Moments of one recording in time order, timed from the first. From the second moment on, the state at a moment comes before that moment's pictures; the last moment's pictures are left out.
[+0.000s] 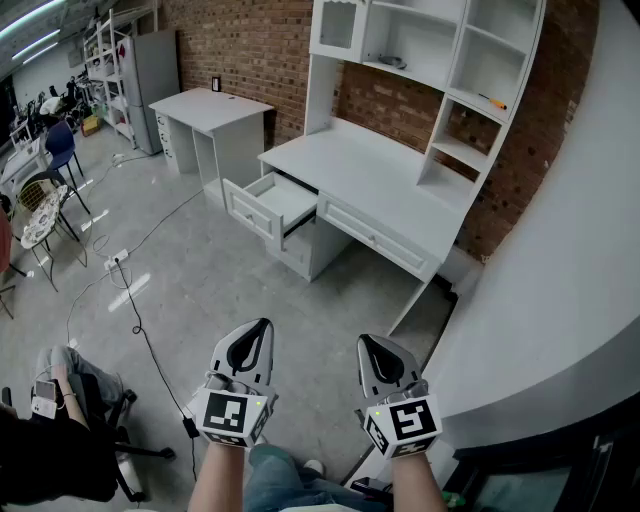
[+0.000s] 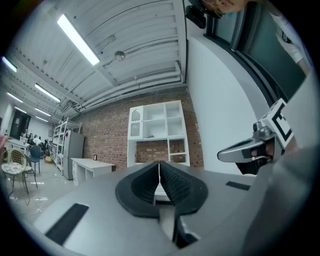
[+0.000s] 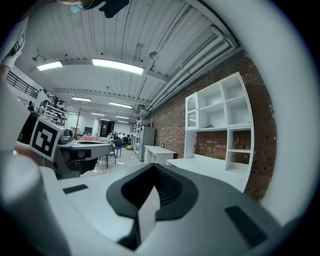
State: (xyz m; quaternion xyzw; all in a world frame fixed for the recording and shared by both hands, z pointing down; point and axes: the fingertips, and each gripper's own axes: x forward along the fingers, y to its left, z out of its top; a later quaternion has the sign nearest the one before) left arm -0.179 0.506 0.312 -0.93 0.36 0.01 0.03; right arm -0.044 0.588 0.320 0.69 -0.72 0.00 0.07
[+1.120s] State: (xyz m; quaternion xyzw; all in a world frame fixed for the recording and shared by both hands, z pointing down) left arm -0.129 0.291 0.343 -0.93 0.38 0.04 -0.04; right arm 0.013 0.388 0.360 0.69 -0.71 0.05 0.12
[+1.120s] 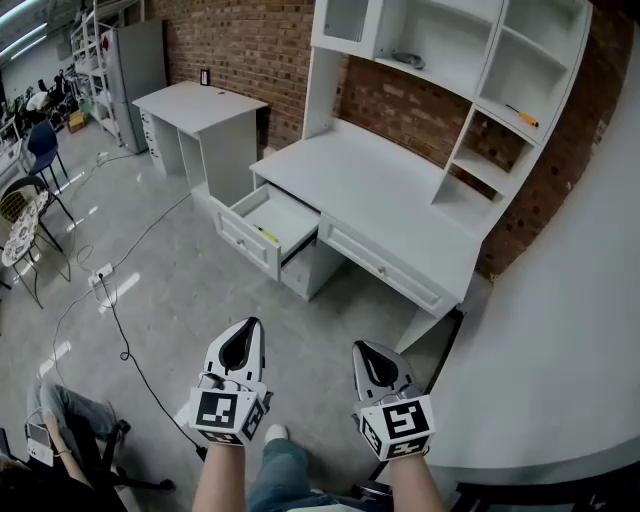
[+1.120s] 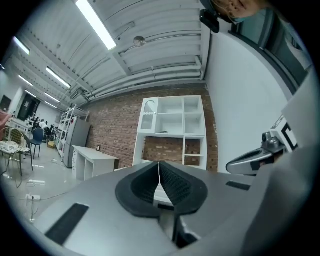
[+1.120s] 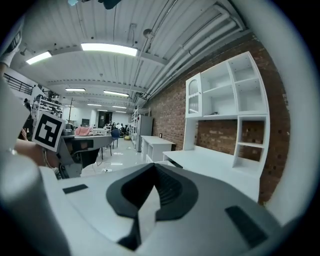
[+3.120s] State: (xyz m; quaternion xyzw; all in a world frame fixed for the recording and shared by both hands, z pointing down) left arm -0.003 -0.221 0.364 -0.85 0.52 -0.01 -0.02; right arm 0.173 -0.188 0.382 0.57 -0.82 0.09 0.09
